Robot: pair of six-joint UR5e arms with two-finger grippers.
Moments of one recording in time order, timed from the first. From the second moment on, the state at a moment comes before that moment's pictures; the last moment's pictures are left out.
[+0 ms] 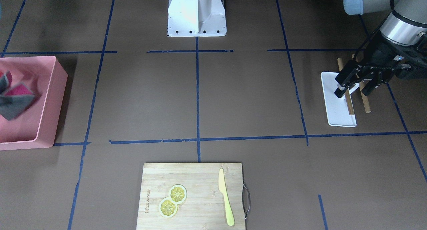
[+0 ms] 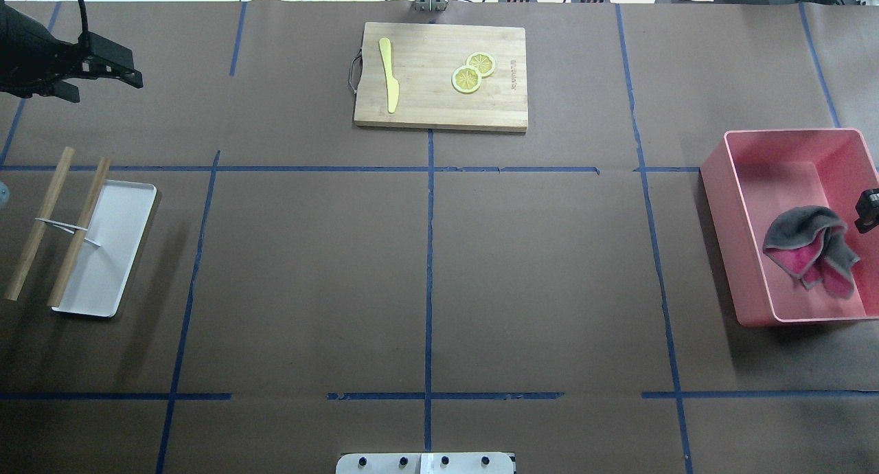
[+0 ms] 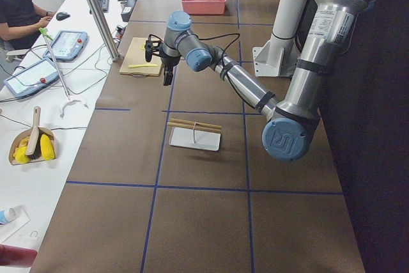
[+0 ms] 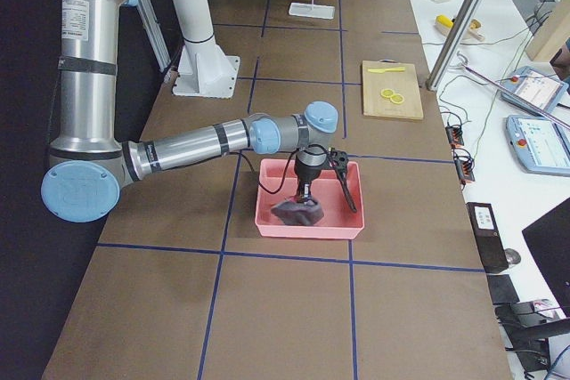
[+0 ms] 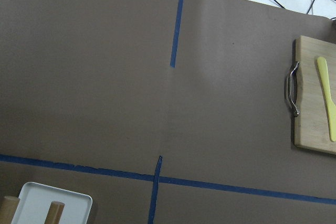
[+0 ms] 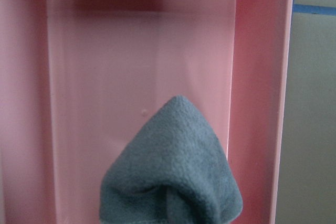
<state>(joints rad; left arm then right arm) -1.10 -1.83 -1.95 -1.76 -2.13 -1.00 1.20 -1.66 1.89 -1.64 2.21 0.34</state>
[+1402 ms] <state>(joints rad) -1.53 -1.62 -1.75 -1.42 -2.39 0.15 1.53 -1.65 1.80 -1.62 2.34 0.04</state>
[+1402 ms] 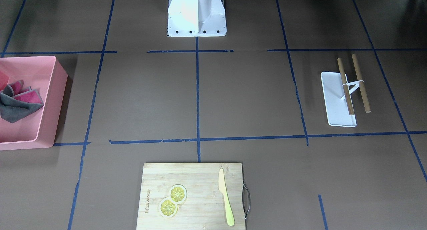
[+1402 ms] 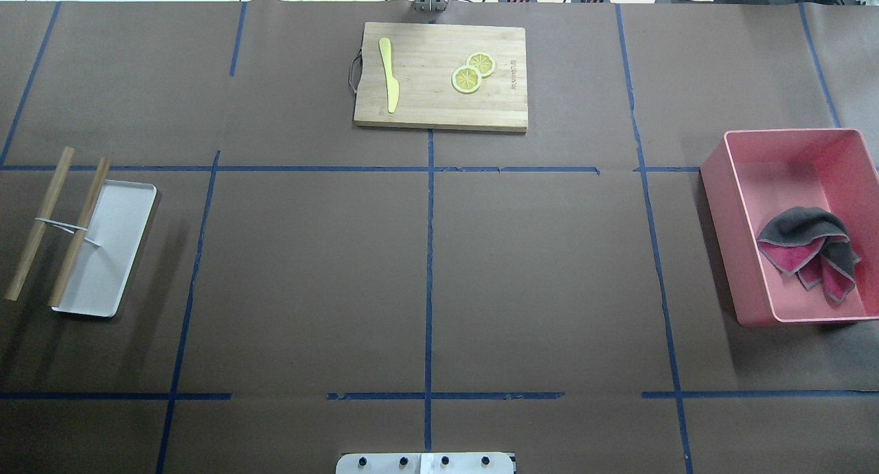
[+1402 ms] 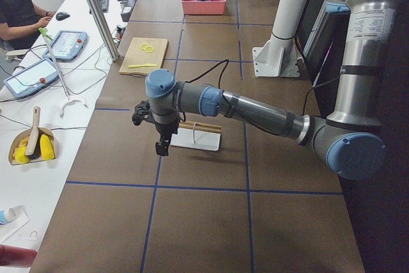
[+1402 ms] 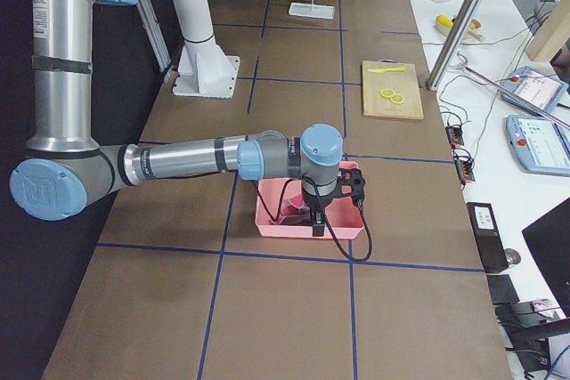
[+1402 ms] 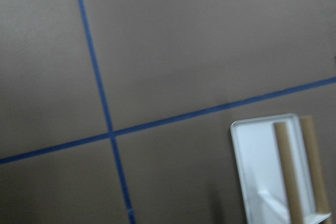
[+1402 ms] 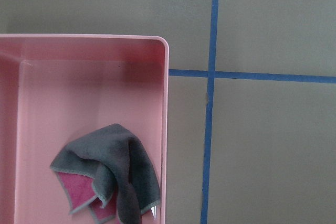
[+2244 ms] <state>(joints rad) -1.56 -1.60 -1.68 -1.40 -2.37 0.21 1.53 -1.64 1.79 -1.62 2.33 0.04</state>
